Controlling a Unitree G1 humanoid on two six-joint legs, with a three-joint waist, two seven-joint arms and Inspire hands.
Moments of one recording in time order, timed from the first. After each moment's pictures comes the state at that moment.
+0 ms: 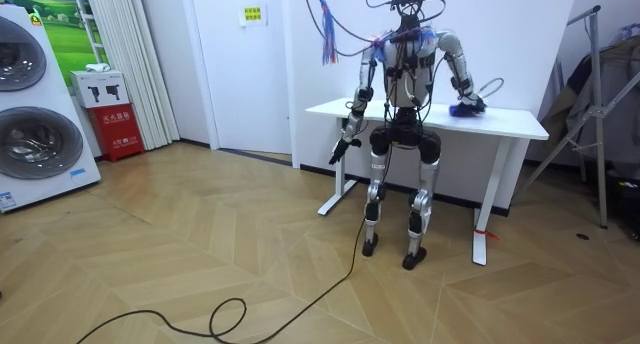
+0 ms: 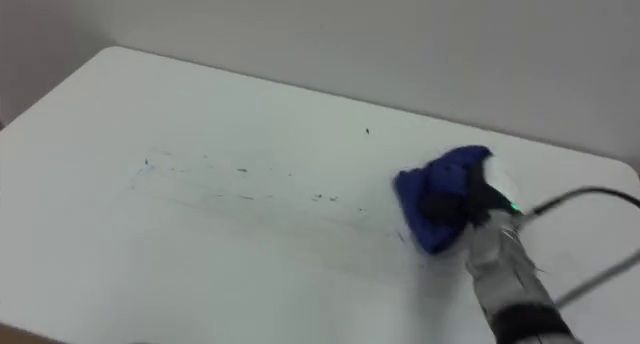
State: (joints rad) left arm 0.38 0.20 0.14 0.87 0.67 0.16 0.15; right arm -0.46 -0.37 0.23 0.79 -0.44 0.07 -0.16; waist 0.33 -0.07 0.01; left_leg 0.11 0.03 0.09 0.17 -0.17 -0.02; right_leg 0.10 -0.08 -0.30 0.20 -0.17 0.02
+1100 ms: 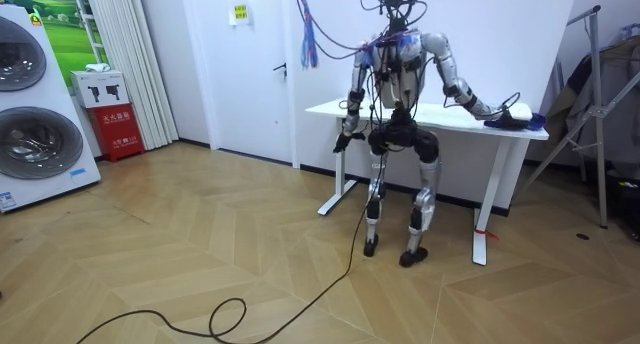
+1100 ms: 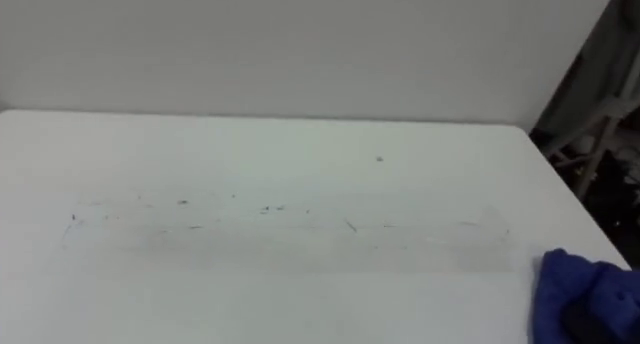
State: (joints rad) left arm 0.28 0.24 0.18 0.94 0.66 0.11 0.21; right arm 0.07 -0.38 -0.15 0.85 -0.32 0.04 -0.58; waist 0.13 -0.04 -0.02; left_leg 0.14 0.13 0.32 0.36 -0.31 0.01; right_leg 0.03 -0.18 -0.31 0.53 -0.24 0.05
